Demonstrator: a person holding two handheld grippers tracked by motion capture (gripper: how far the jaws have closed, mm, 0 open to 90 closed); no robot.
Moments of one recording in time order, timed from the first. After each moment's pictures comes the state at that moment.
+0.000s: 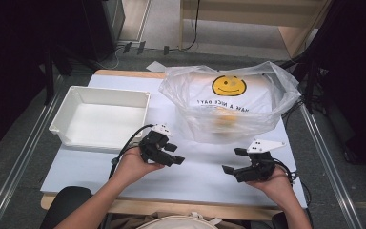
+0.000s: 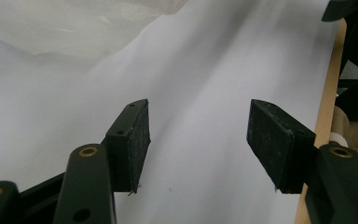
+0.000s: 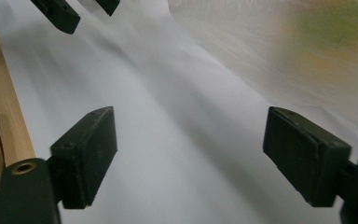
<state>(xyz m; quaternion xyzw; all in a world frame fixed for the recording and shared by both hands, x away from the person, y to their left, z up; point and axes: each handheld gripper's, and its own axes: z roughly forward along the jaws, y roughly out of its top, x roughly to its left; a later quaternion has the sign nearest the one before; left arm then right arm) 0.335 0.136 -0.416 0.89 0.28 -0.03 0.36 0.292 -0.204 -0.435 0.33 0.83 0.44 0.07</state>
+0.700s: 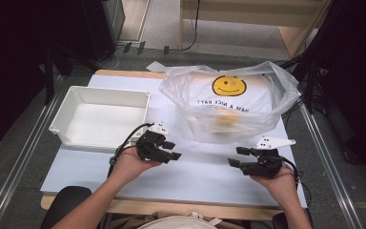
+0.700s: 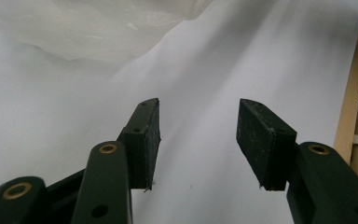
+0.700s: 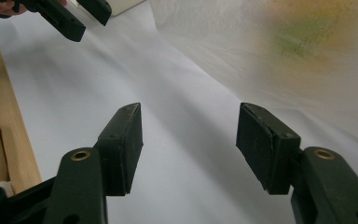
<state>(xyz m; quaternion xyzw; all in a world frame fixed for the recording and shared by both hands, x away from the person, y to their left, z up) 0.335 0.142 -0.413 0.89 0.29 0.01 0.36 0.296 -0.219 -0.428 0.34 0.81 0.46 0.07</state>
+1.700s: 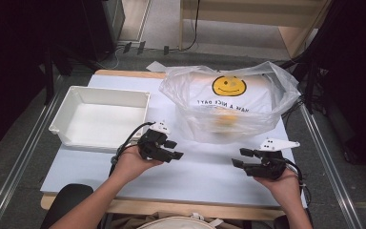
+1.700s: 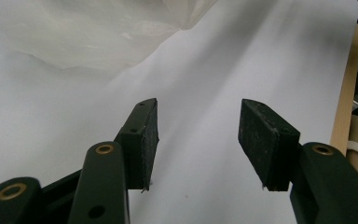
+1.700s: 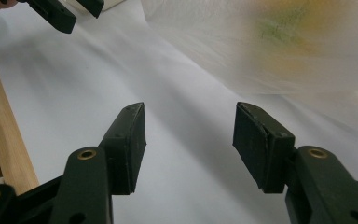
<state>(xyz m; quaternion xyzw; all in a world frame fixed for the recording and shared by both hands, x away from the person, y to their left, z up) 0.337 0.138 -0.412 0.88 0.29 0.00 0.37 0.290 -0.227 -0.427 0.36 0.81 0.45 0.08</state>
